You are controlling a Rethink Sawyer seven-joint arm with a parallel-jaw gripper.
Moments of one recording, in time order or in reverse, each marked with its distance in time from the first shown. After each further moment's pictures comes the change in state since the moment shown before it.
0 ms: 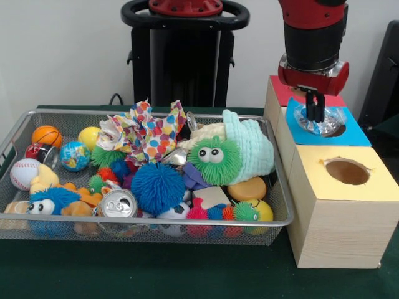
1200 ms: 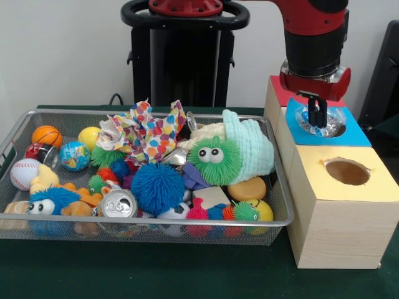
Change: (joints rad) arm -0.018 0.013 0.028 -0.002 0.014 -0.018 0.000
